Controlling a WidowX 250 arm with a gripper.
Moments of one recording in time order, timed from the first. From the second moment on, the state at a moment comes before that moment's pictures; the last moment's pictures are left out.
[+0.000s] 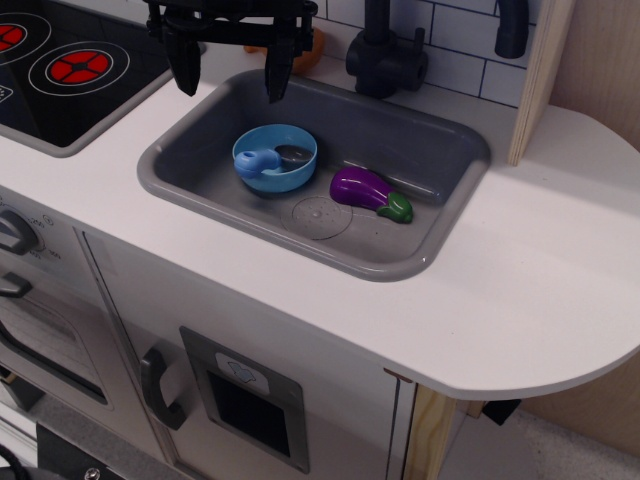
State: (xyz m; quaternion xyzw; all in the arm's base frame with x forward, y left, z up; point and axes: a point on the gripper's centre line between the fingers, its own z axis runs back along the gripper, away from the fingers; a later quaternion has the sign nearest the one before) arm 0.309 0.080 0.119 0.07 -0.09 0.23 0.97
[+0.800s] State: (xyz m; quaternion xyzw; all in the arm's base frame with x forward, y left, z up) arm 0.345 0.101 0.071 0.05 -0.04 0.10 0.99
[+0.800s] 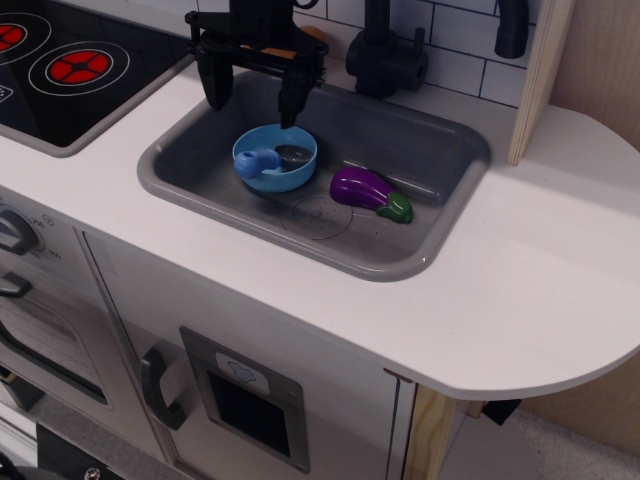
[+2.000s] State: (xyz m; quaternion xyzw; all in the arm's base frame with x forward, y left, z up) arm 0.348 0.112 0.012 0.01 -0.02 0.04 1.00
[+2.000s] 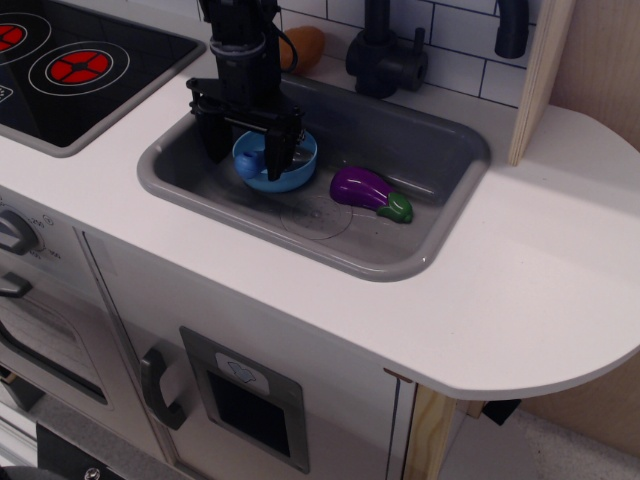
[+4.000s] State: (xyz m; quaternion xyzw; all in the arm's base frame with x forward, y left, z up) arm 0.305 0.091 0.058 0.07 -0.06 -0.22 0.97
